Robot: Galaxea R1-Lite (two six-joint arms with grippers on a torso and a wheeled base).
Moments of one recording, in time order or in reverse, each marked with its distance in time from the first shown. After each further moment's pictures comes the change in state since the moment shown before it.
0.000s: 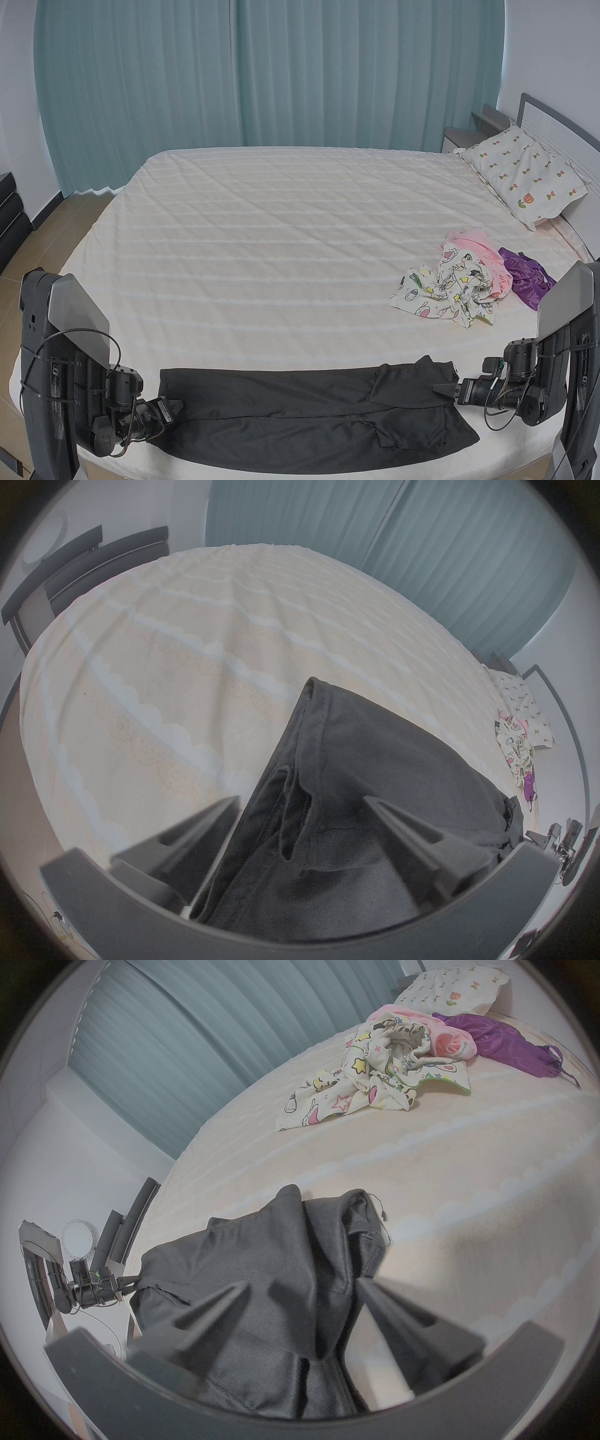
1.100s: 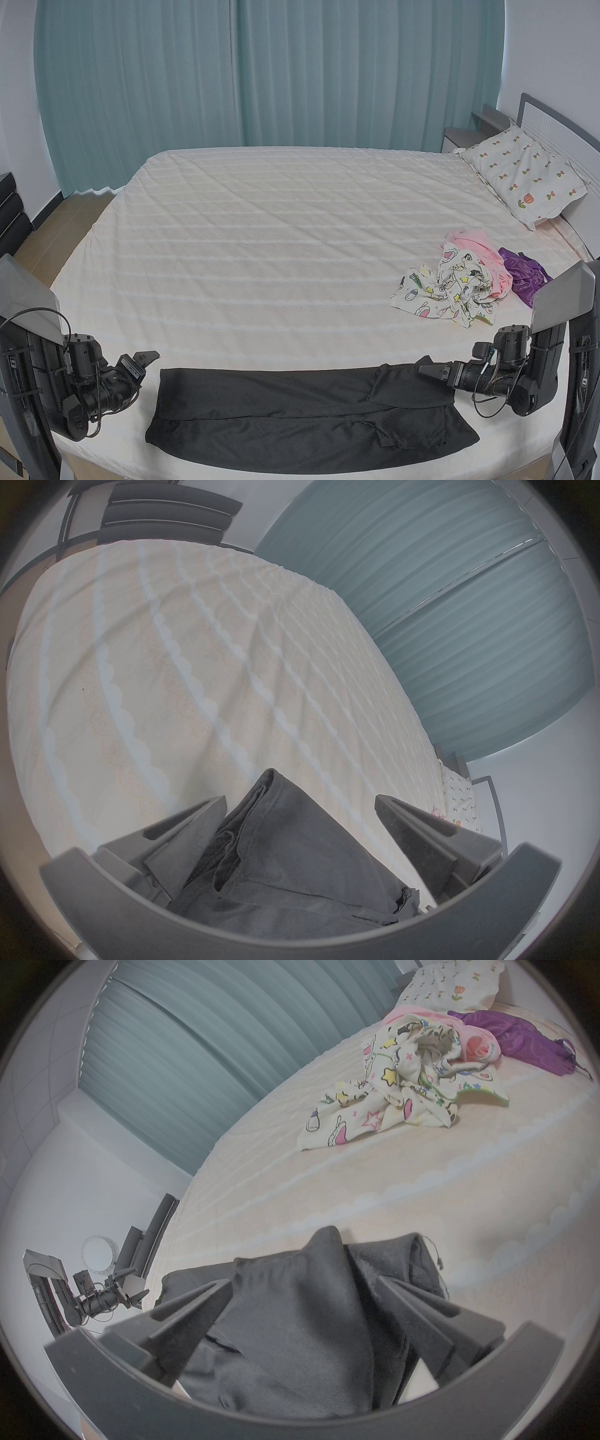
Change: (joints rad) left arm 0.175 -0.235 -0.018 0.001 -0.204 -0.331; right arm 0.055 -0.025 -0.154 0.071 0.041 0.120
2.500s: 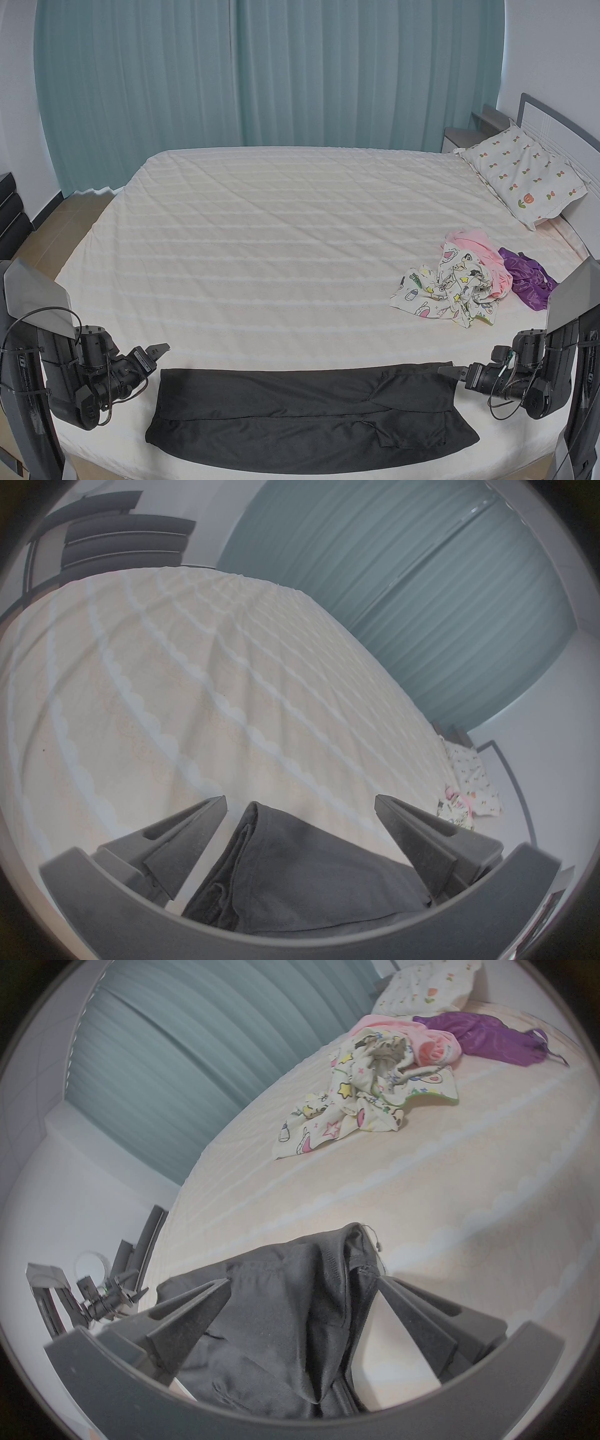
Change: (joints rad) left arm -0.016 0.064 -0.139 0.028 0.006 0.183; right arm -0.101 -0.018 0.123 -0.071 0.006 0.001
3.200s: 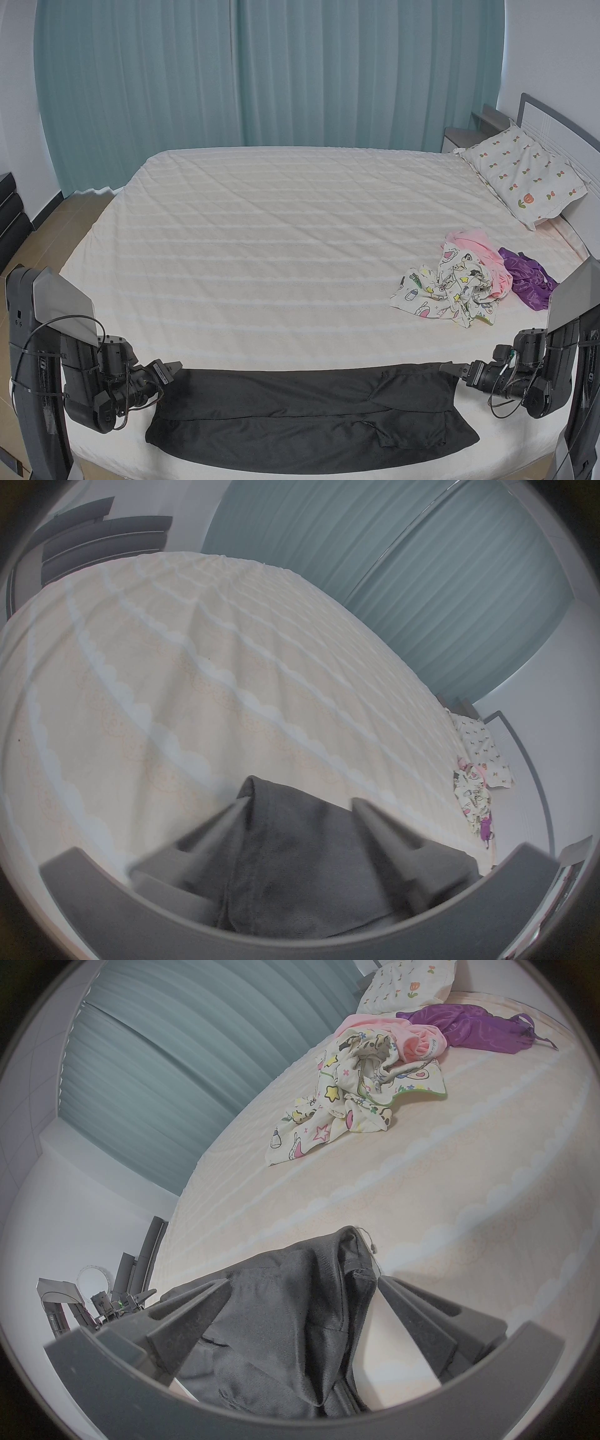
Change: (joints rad) left arm -0.060 0.132 -0.065 0.003 0.010 0.078; right arm -0.011 -0.001 -0.007 0.000 -0.001 0.052
